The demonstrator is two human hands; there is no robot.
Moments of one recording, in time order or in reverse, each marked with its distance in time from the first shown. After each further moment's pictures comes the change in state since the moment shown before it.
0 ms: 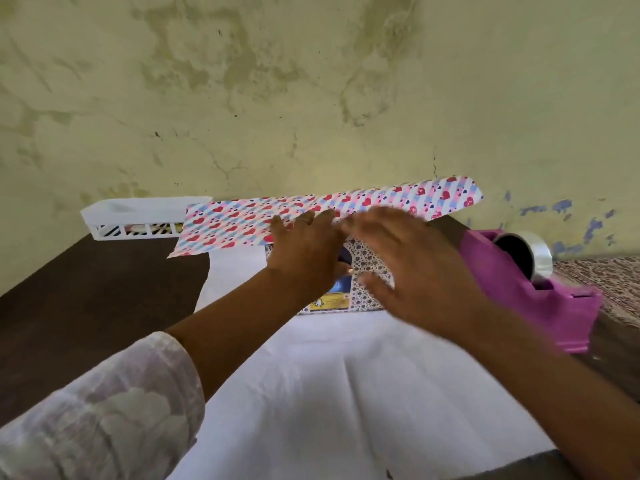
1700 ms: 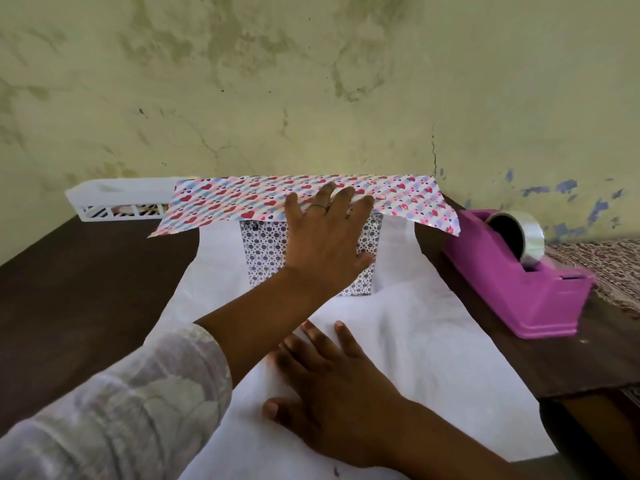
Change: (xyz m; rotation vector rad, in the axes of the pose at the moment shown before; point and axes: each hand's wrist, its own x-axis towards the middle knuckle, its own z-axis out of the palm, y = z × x) left_hand 0.004 0.046 0.021 0.111 0.145 0.024; right_hand -0.072 -0.081 0.041 0.275 -0.753 0.066
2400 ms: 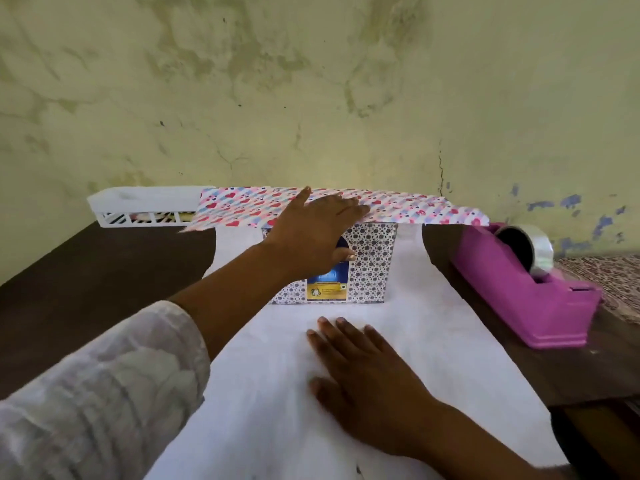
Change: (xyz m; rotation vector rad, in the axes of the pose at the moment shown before) left_hand 0.010 -0.060 -0.016 -0.023 -0.195 0.251; right_hand 0.001 0.012 0.004 -0.045 0.179 0.125
